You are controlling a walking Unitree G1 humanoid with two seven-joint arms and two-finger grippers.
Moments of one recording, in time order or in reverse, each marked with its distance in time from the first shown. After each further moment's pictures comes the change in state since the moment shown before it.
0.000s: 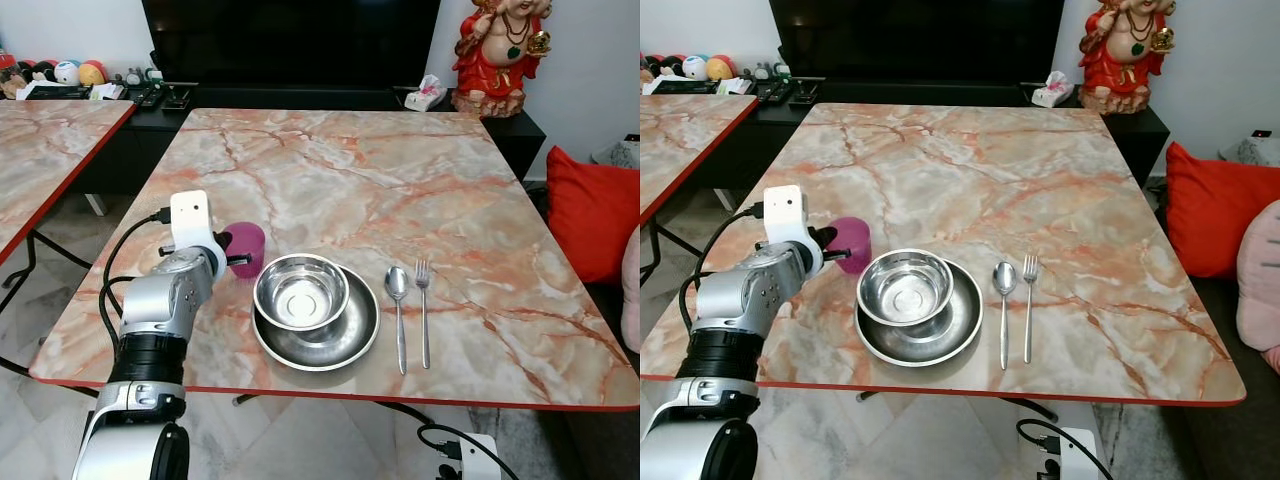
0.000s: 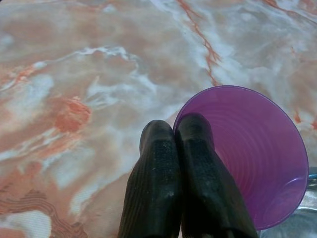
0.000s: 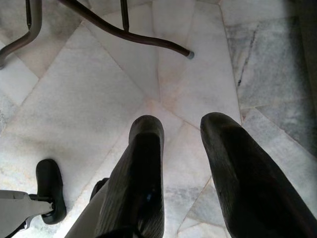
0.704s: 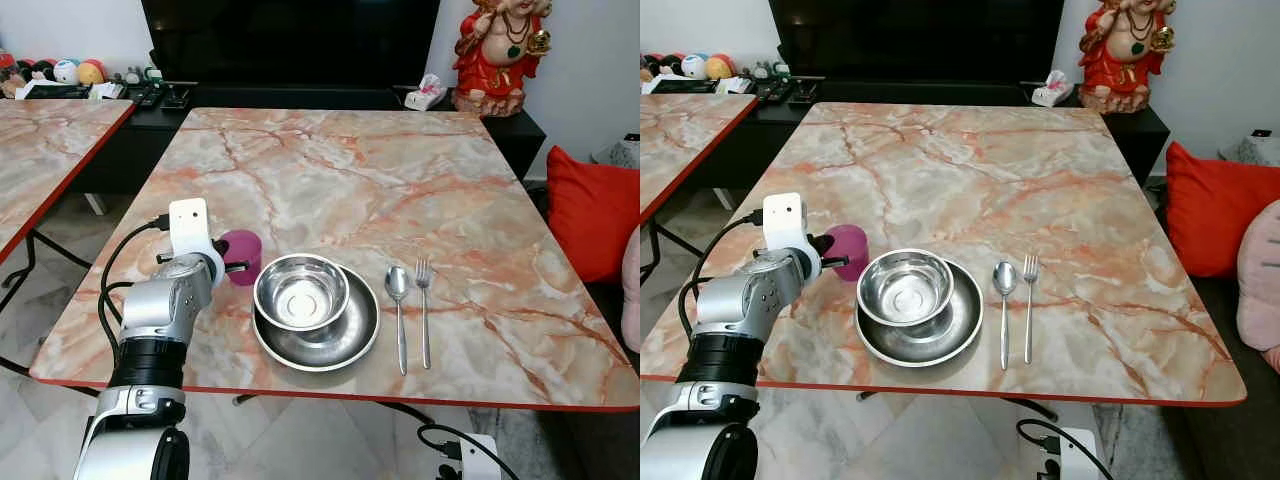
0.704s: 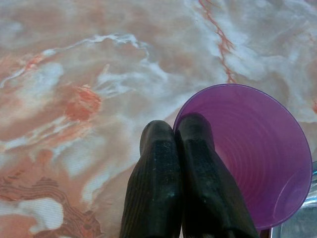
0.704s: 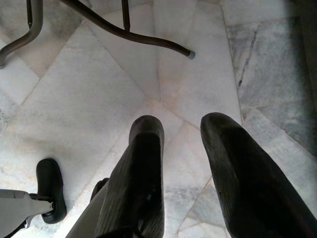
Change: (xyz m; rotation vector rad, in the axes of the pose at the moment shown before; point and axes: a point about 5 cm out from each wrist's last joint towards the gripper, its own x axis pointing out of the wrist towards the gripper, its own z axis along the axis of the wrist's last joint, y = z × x) left arm 0.000 0.003 -0.006 0.006 0.027 0.030; right arm 0.000 0.000 0.000 0.000 0.000 0.001
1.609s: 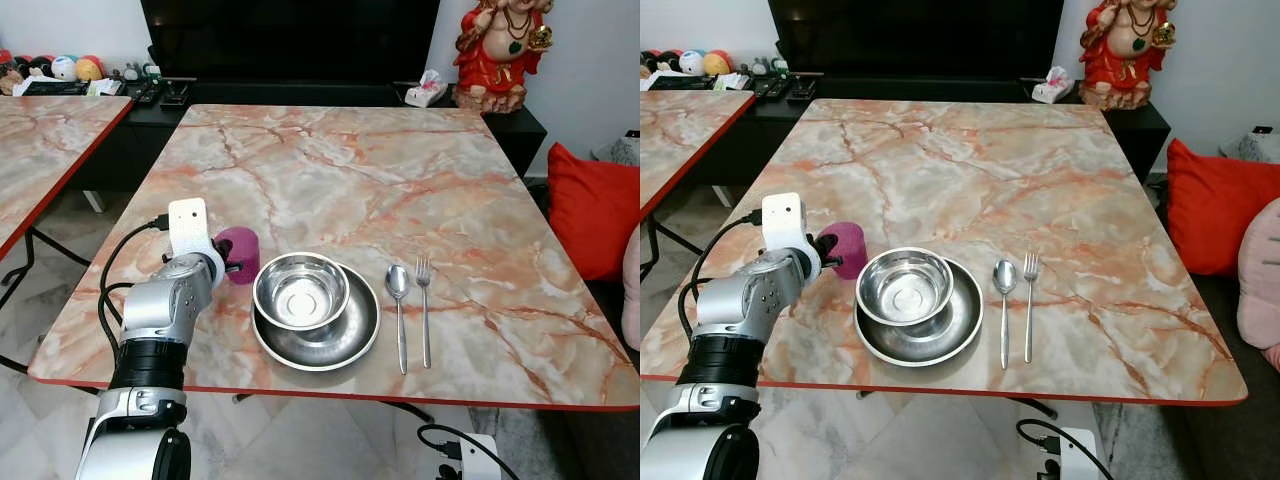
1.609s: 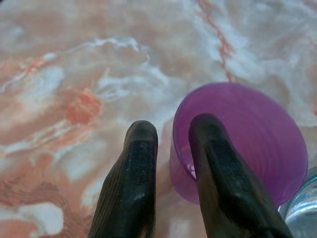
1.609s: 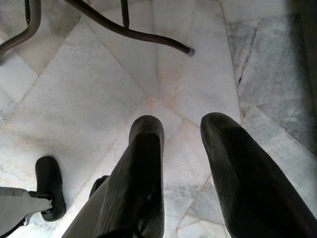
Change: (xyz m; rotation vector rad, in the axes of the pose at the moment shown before) left arm -0.003 0.000 0.005 -0.009 -0.029 0.007; right arm 0.000 0.000 0.000 -0.003 0.000 0.002
